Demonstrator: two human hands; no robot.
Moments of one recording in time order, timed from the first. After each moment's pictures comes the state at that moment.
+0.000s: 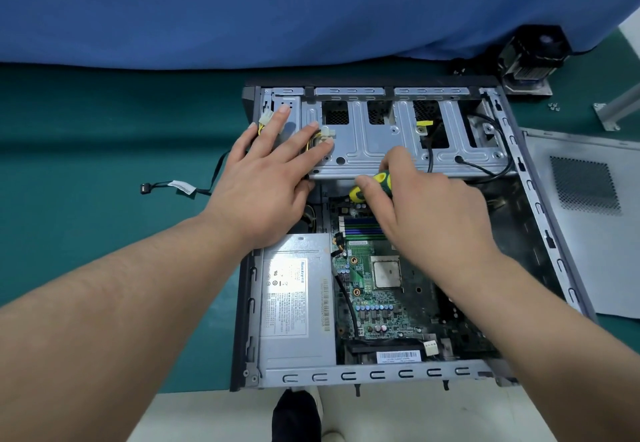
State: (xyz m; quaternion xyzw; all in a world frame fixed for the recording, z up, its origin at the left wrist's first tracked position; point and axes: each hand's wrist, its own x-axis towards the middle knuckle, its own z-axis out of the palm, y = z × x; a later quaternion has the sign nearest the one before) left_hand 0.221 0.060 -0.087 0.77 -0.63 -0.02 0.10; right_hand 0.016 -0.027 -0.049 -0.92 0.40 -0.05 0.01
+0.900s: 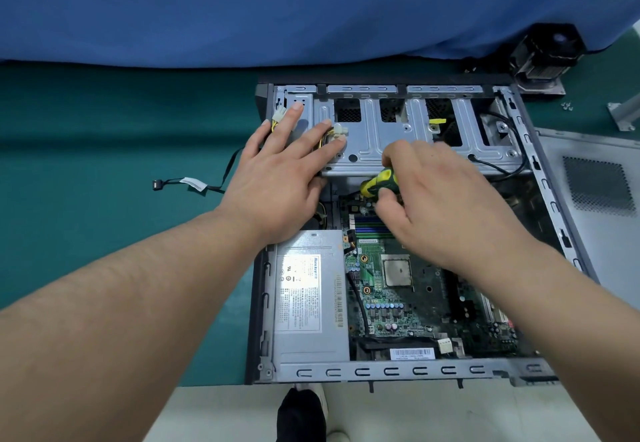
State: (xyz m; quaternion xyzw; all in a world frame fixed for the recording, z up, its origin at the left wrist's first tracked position) left_hand 0.220 0.059 -0.087 0.77 -0.62 -0.02 0.09; right_hand 0.019 -0.032 -0.034 -0.95 0.30 -0.03 0.02
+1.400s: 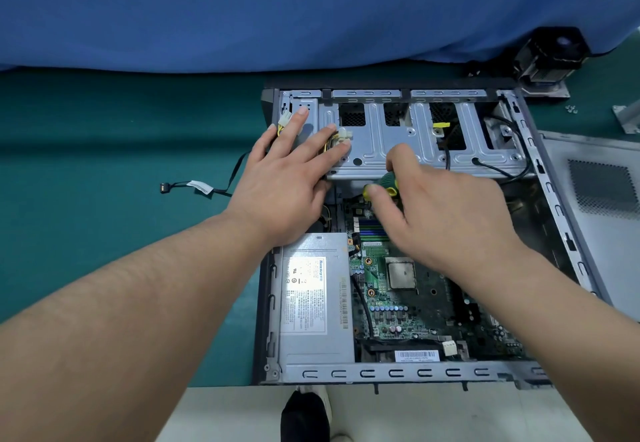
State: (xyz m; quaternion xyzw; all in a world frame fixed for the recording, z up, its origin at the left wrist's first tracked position) left_hand 0.220 0.059 -0.087 0.78 -0.62 -0.02 0.09; right_hand 0.021 -0.023 -0.038 -0.94 0.35 -0.04 -0.03
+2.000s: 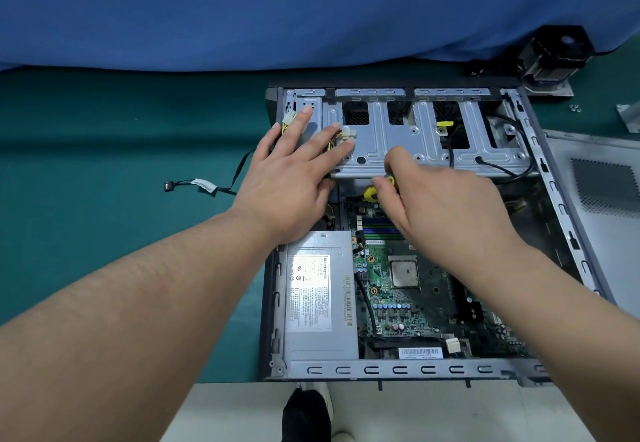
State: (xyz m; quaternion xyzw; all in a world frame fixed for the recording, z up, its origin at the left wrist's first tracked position) left_hand 0.220 0.060 -0.086 0.78 -0.62 -0.03 0.09; right_hand 0.025 -0.027 -0.043 -0.94 0.33 -0.02 -0.06
